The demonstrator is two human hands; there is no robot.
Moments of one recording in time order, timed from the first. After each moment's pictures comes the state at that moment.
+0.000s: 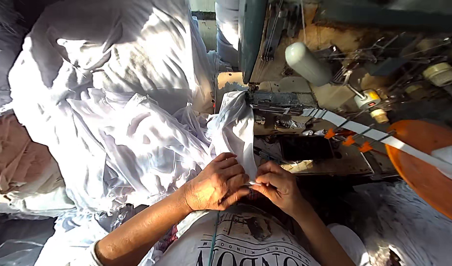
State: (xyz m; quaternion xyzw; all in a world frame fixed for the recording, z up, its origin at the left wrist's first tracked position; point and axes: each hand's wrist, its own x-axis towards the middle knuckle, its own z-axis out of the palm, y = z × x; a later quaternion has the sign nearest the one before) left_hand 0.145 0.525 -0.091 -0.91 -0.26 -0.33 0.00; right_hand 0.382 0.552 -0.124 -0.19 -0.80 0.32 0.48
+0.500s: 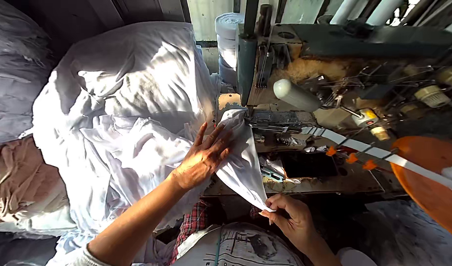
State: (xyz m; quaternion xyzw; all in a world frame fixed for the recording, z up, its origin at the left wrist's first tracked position) left_hand 0.100 0.587 -0.074 -0.87 -0.40 -0.19 0.20; right_hand 0.399 0.535 -0.127 -0.21 -0.76 0.35 0.50
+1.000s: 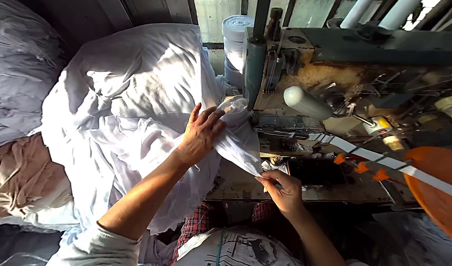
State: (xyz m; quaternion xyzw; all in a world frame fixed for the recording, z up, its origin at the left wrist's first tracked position) left_hand 0.077 0.633 -0.048 -0.84 -0.46 -0.23 0.20; right_hand 0.359 0.596 -0.129 -0.25 -0.74 0.28 0.56
